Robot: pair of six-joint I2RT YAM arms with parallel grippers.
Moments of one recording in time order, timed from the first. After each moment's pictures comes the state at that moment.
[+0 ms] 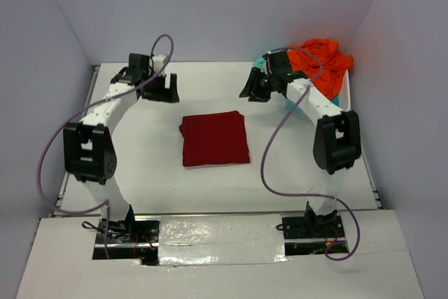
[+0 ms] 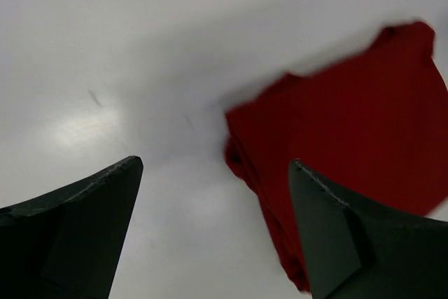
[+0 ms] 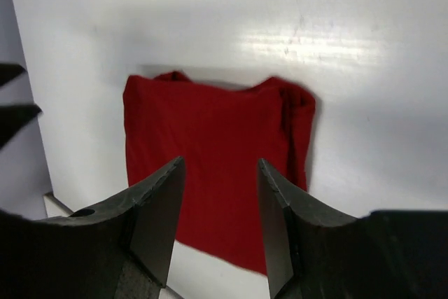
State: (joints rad) left arm -0.10 1.84 1.56 -0.53 0.27 0.00; right arm 0.27 1.92 1.59 -0.48 -0.37 0.54
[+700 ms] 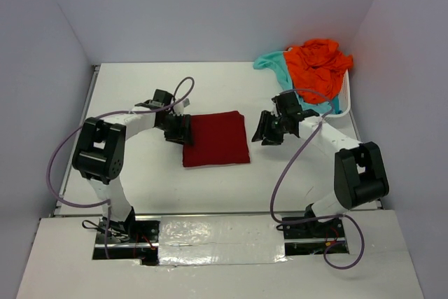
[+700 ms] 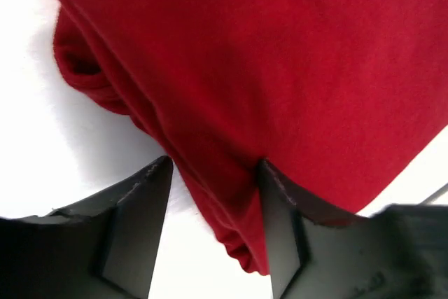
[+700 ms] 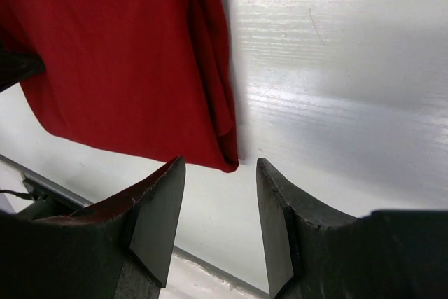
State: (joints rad) left arm -0.24 1.82 1.12 -0.46 0.44 -0.16; right arm 0.28 1.51 0.94 -0.46 -0.33 0.53
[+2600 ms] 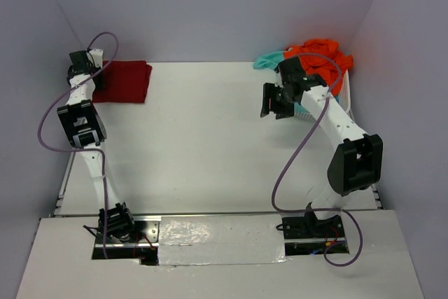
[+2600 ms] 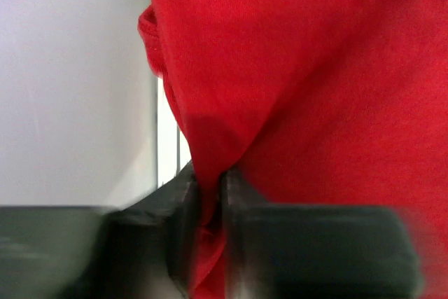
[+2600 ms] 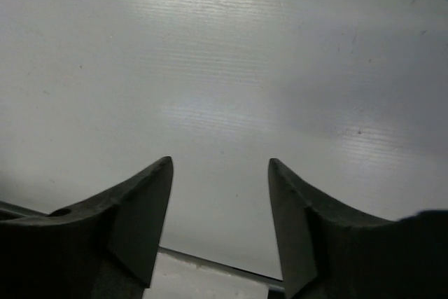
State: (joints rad) left arm 0.40 2.58 2.31 -0.44 0.05 0.40; right arm 0.26 1.61 1.42 -0.87 -0.13 0.32
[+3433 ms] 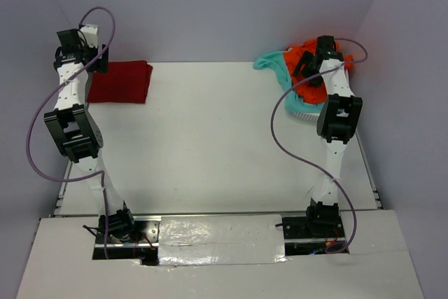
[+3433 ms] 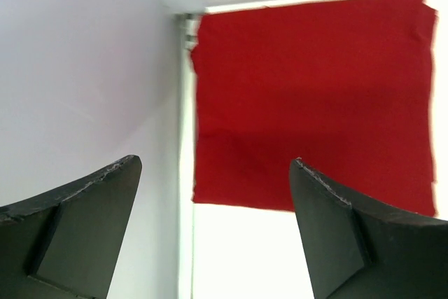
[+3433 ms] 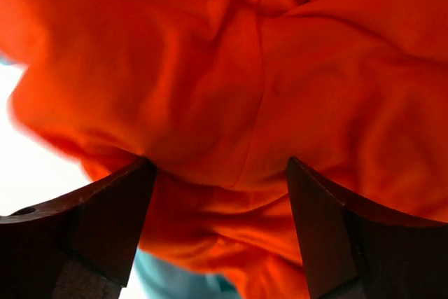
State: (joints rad) left arm 0.35 2.15 2.07 -0.48 0.08 0.36; right arm -0.13 2.43 2.30 -0.79 -0.07 0.39
